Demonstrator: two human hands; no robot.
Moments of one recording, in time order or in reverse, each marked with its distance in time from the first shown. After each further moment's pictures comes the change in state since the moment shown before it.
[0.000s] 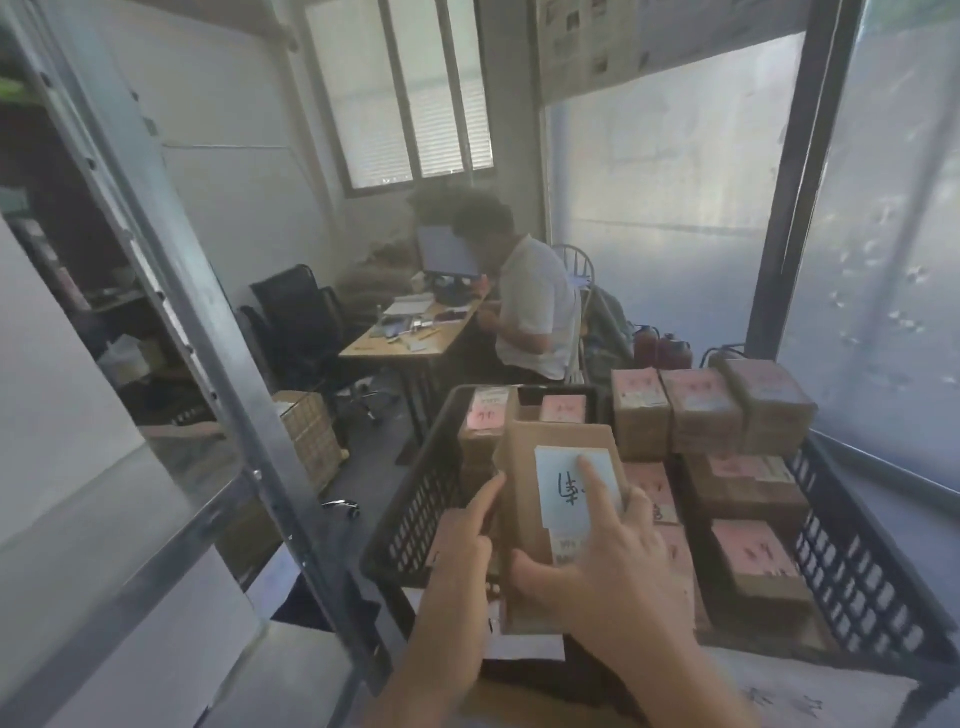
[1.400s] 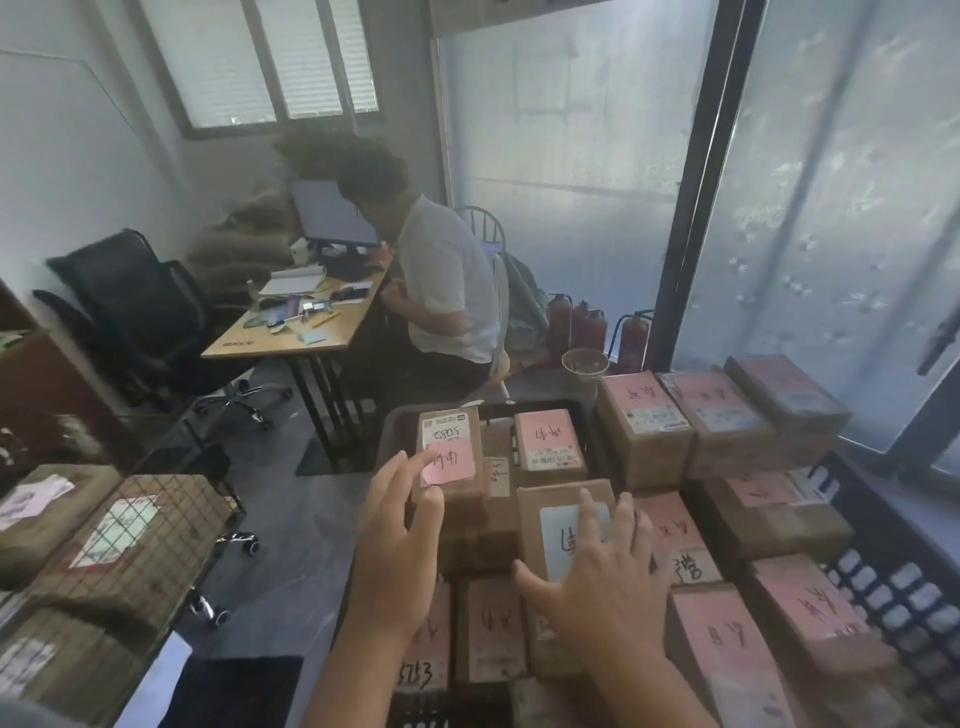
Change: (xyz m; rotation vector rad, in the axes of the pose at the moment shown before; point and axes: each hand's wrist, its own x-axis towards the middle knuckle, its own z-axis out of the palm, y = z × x) left_hand 0.265 -0.073 -0.073 0.358 -0.025 0.176; right_hand 0.214 0.012 0.131 -0.358 0.143 0.312
